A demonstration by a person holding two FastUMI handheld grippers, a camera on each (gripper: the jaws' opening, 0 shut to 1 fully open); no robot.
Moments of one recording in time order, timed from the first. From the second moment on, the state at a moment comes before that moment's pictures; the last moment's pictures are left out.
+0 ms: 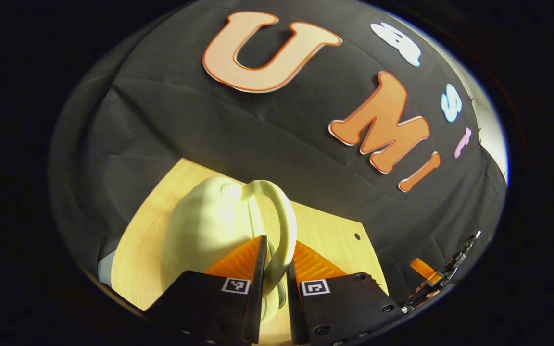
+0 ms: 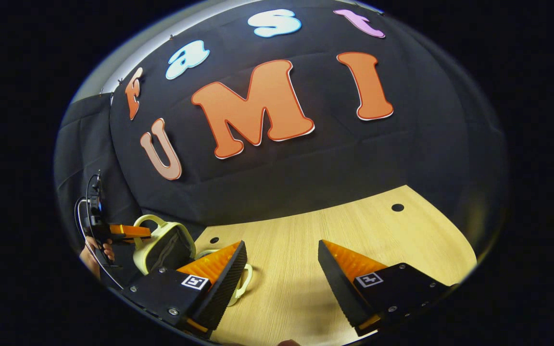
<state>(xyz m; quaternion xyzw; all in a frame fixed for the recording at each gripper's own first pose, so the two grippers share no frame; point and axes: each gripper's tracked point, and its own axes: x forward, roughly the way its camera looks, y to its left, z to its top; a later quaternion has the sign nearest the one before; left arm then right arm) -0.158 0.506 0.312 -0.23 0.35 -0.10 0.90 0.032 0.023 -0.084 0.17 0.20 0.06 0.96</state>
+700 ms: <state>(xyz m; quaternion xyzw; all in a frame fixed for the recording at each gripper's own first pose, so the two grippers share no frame) -0.187 0.340 0.167 -0.03 0.48 -0.16 0.86 -0.007 -0.004 -0.106 0.17 0.22 0.03 0.96</state>
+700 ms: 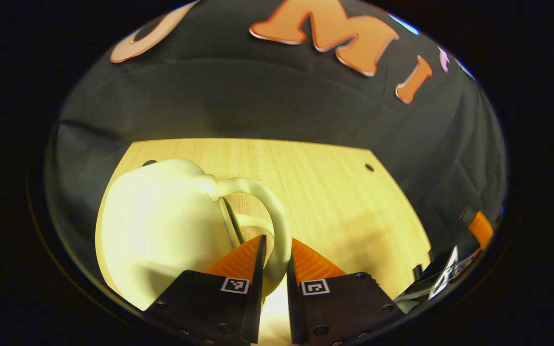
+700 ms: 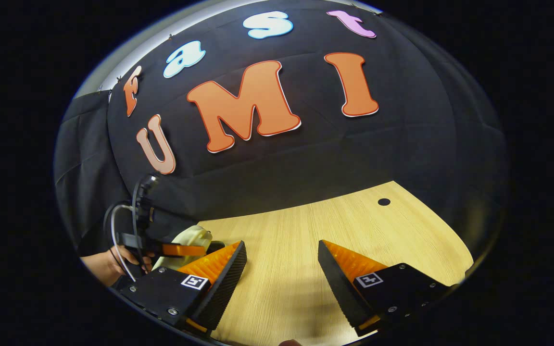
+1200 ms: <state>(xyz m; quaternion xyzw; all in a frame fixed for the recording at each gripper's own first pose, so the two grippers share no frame) -0.195 0.329 0.181 0.08 0.50 -0.14 0.85 -0.013 -0.038 -0.108 0.16 0.22 0.01 0.96</state>
